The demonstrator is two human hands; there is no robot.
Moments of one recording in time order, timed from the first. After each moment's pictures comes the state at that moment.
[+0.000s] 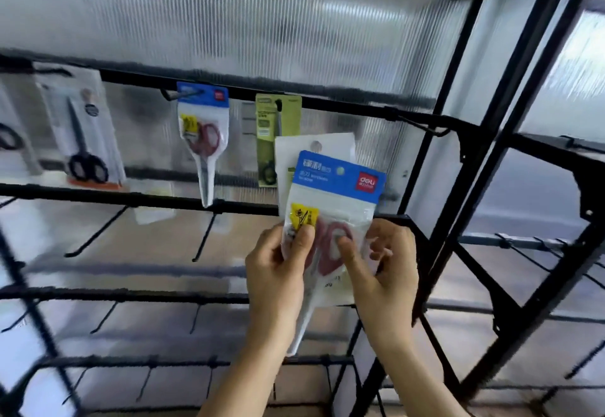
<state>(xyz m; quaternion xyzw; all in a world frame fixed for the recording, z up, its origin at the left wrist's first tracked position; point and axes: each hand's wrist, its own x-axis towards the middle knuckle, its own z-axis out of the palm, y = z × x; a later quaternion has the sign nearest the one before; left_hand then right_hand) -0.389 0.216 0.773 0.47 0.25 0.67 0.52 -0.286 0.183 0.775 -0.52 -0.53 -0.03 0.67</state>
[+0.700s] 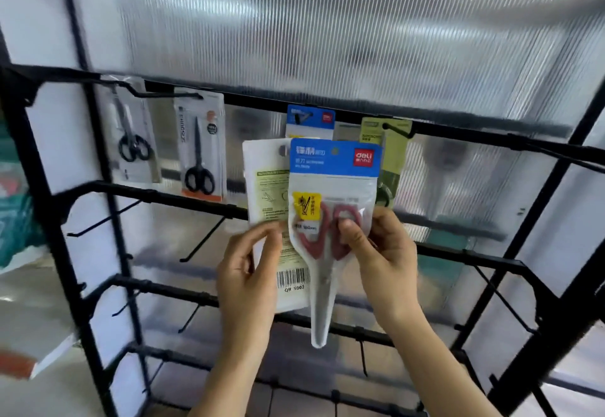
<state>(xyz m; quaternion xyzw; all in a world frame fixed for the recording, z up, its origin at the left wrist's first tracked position) -0.521 0.264 0.771 0.42 0.34 0.76 0.35 -0.390 0.266 0.798 -0.34 -0.58 0.29 0.68</state>
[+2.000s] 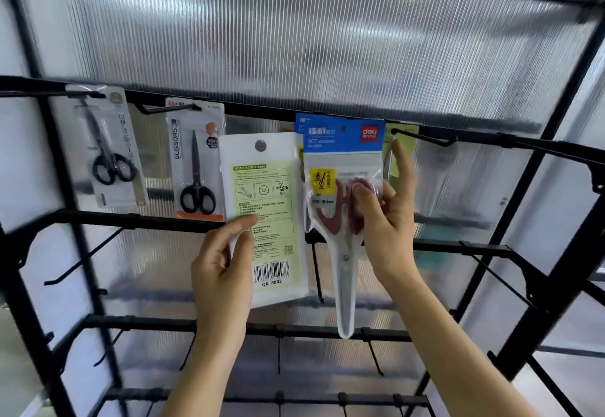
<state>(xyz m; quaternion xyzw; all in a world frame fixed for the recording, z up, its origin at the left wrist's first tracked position) -0.607 0.320 0.775 0.48 0.32 0.73 0.37 -0.448 0.313 0.828 -0.34 -0.57 0.19 0.72</state>
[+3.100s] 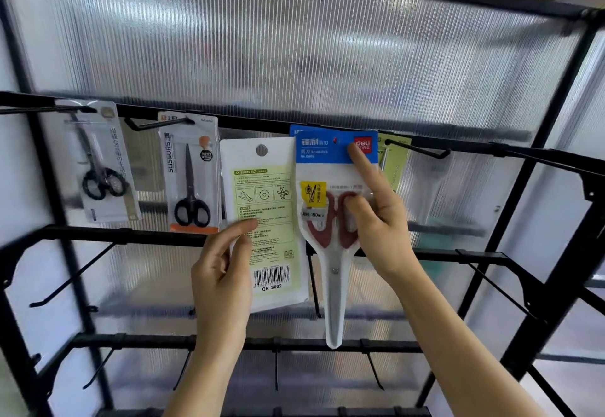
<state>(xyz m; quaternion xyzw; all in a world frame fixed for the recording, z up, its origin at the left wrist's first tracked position) -0.599 0.330 0.786 0.48 0.30 0.73 0.37 -0.441 0.323 0.845 -0.36 -0.65 0.19 0.64</state>
